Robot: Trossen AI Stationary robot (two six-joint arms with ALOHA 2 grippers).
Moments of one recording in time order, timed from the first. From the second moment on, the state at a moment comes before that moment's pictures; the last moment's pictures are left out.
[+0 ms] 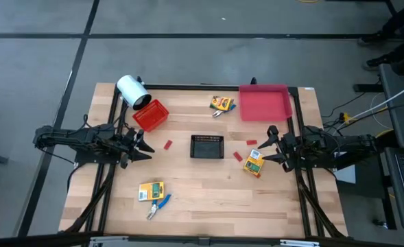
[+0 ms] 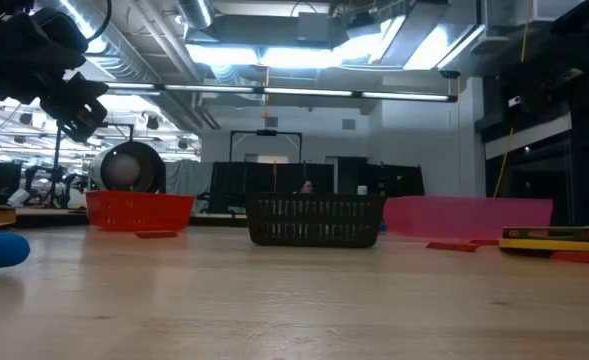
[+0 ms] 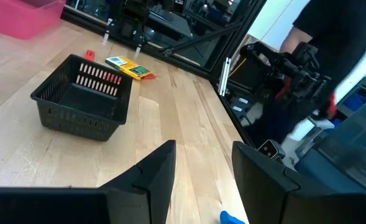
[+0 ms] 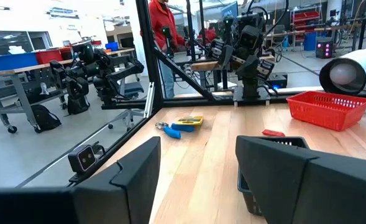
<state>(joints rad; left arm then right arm) -0.05 0.06 0.07 -0.15 0.20 -0.46 0.06 0.03 0.02 0.07 -0.24 0.15</state>
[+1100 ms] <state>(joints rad) -0.05 0.06 0.07 -0.13 0.18 -0.47 0.13 0.07 0.02 0.17 0.10 1.36</state>
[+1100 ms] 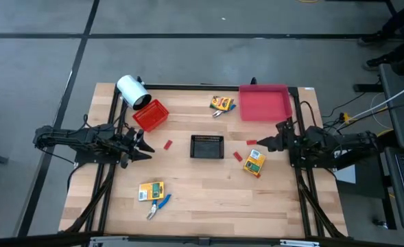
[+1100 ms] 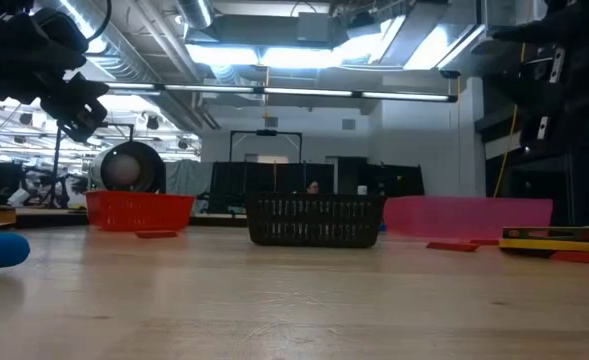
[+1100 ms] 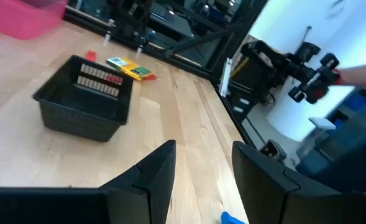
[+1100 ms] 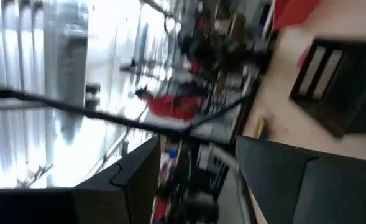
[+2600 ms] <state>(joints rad) -0.27 0.66 0.51 0.99 0.13 -0.46 0.42 0.24 0.02 0.69 0.43 0.97</state>
